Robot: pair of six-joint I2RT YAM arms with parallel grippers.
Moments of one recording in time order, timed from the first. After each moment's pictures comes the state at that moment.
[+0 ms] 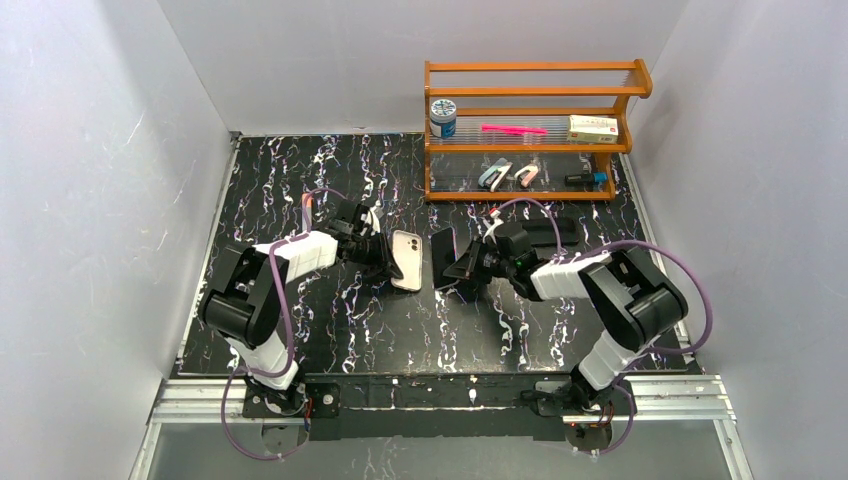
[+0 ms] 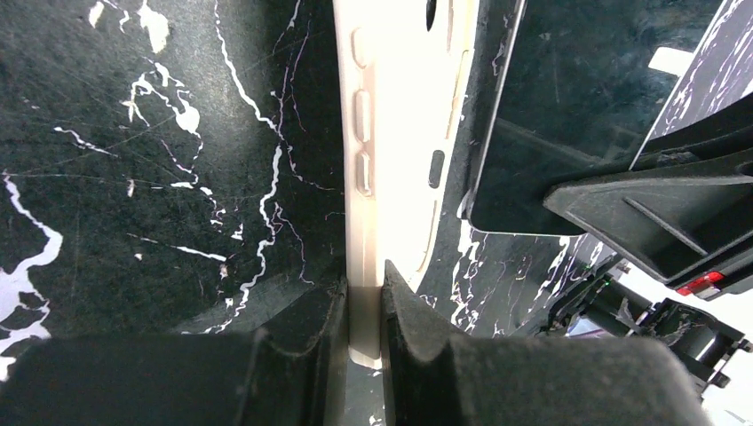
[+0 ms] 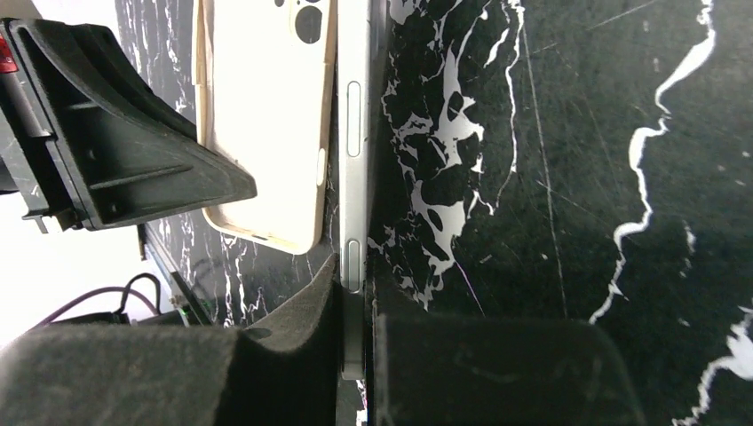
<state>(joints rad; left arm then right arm) -0.40 1.67 0.88 -0.26 0.46 -0.60 0.58 1.64 0.58 0.45 -0.39 0.84</state>
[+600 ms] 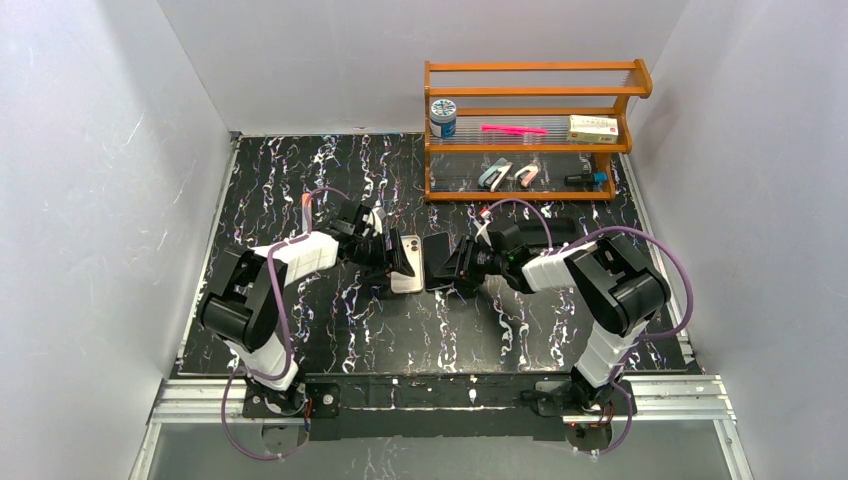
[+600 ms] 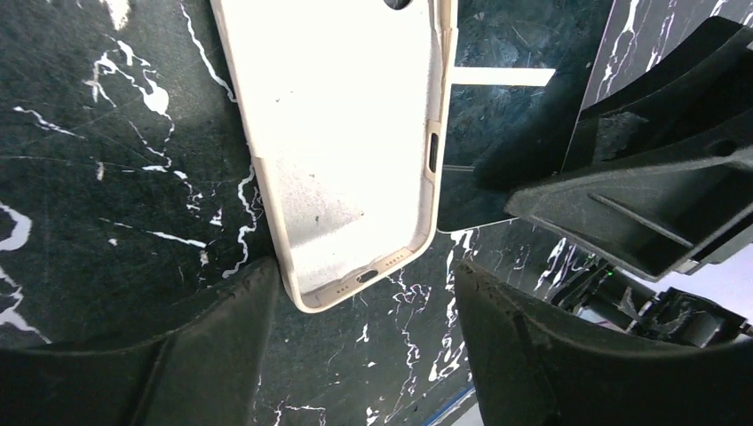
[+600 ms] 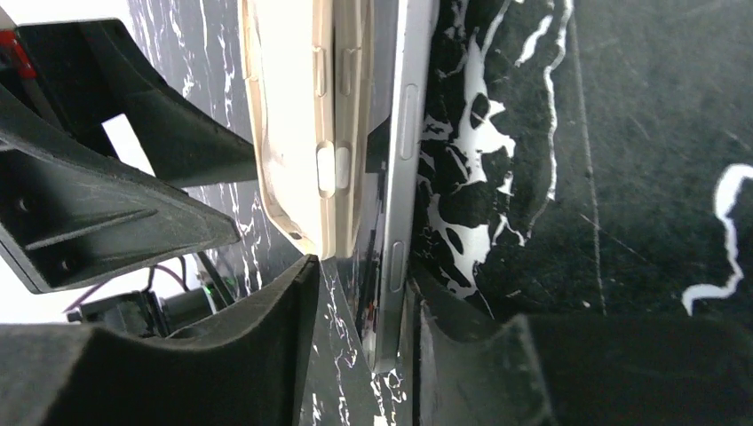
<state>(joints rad) -0.41 1.66 0.88 -0.27 0.45 -0.59 0.58 1.76 0.65 0.46 -0.49 0.90</state>
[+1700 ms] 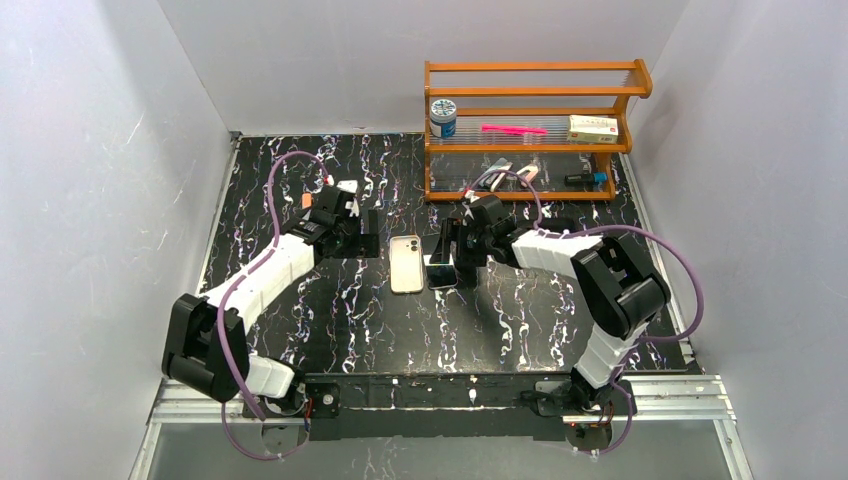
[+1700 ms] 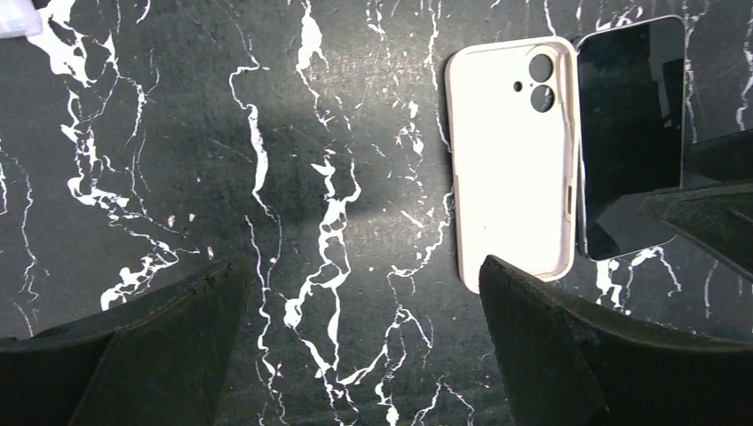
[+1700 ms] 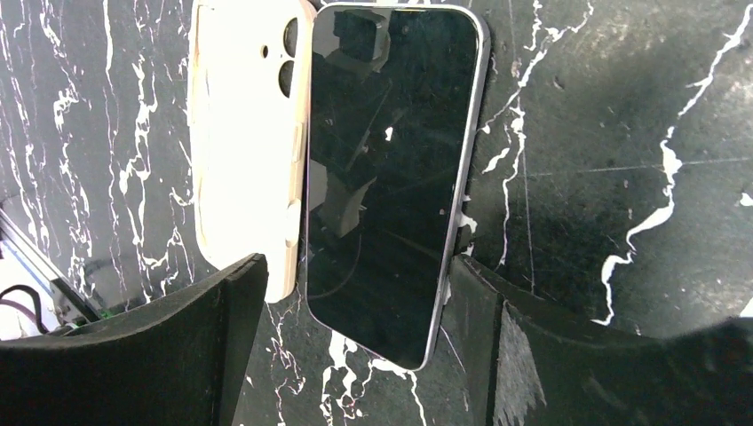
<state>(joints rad) -0.41 1.38 0.98 -0.53 -0.08 -0.34 0.61 1.74 0.92 0.00 -0.29 0.60</state>
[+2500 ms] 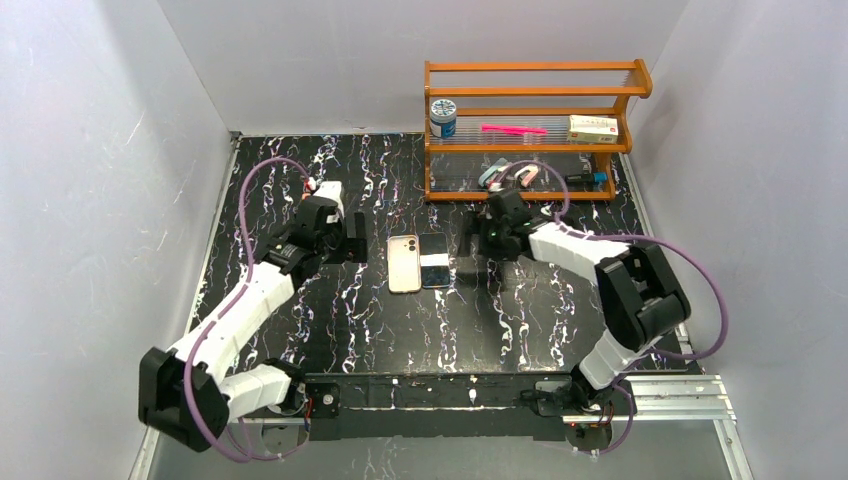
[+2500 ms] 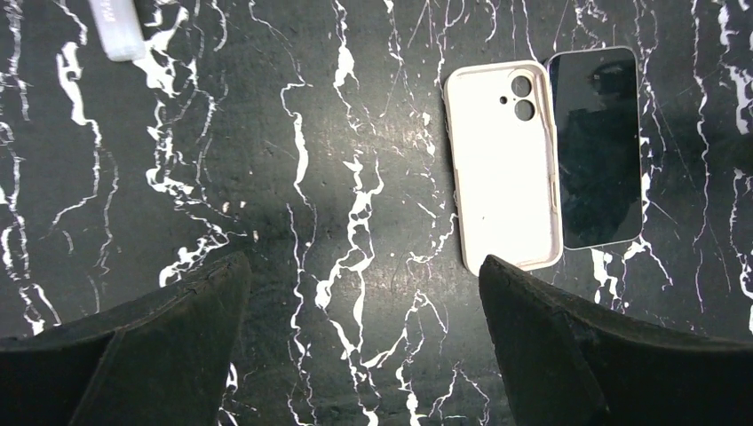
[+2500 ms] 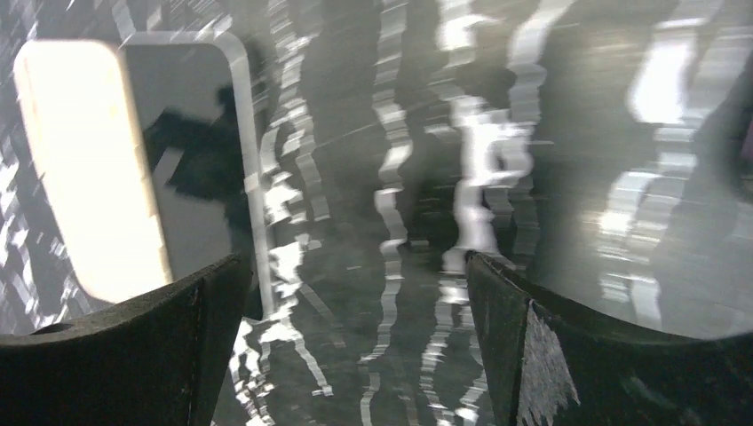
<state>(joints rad) -0.41 1.16 0.89 -0.53 -0.15 -0.31 0.57 1.67 0.97 -0.23 -0.10 0.54</state>
